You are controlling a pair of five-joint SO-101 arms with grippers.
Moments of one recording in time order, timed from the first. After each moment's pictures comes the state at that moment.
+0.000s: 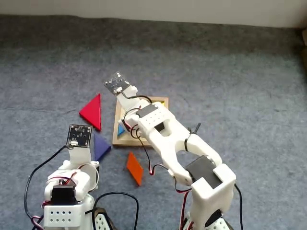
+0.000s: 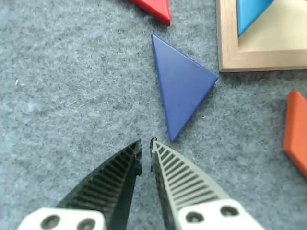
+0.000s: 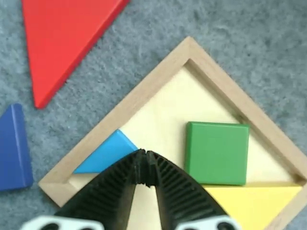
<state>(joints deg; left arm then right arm) -7.0 -102.1 96.0 76.1 1.6 -40.0 17.1 16.7 37.8 12.7</state>
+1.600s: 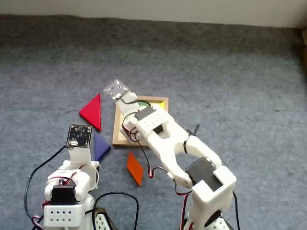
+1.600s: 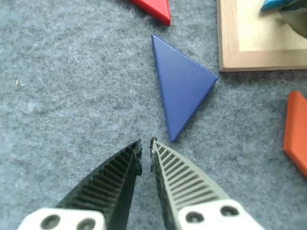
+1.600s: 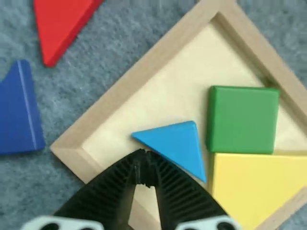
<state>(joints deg) -7.0 -102.1 96.0 76.1 1.6 -41.7 13.7 18.6 43.7 12.8</state>
